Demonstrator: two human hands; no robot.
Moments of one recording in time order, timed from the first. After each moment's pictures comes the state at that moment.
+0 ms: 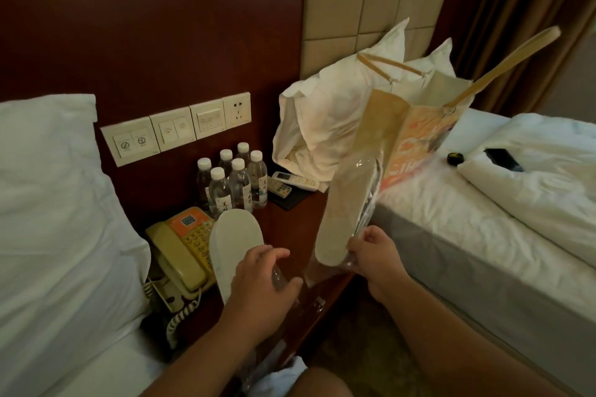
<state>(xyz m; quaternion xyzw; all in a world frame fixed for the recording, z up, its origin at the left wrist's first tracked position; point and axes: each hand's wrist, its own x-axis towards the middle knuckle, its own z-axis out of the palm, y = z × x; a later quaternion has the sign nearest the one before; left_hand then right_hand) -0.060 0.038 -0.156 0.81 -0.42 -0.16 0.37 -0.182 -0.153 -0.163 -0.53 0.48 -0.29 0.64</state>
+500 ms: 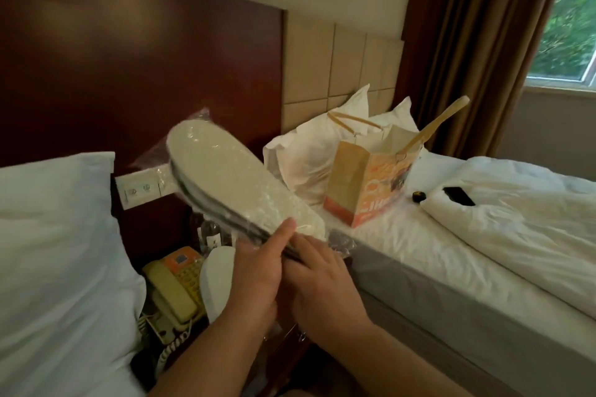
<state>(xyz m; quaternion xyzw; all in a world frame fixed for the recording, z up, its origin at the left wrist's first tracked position) -0.123 0.035 -0.033 0.54 -0.19 -0.28 0.77 -0.227 -0.012 -0.043 -0.93 0.15 -0.33 0.05</state>
